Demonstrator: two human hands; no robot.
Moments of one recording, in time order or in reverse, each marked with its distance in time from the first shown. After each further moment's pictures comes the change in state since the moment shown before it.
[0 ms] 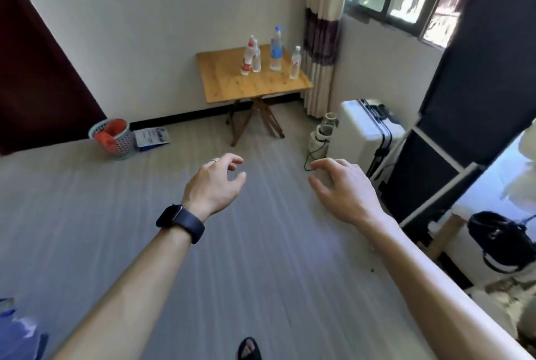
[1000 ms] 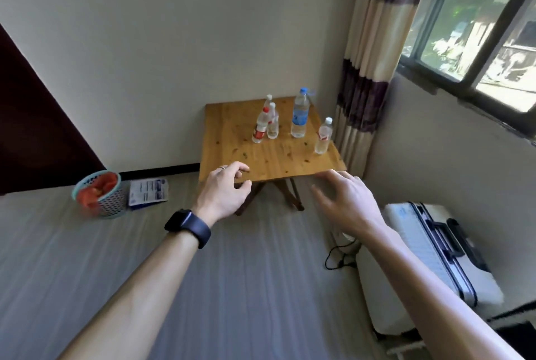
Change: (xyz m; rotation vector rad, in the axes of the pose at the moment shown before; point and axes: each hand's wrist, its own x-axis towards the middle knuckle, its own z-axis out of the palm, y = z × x) left_hand 0.612 0.021 0.034 0.034 0.101 -0.064; right_hand 0.634 0.067 0.032 0.040 -0.030 -0.132
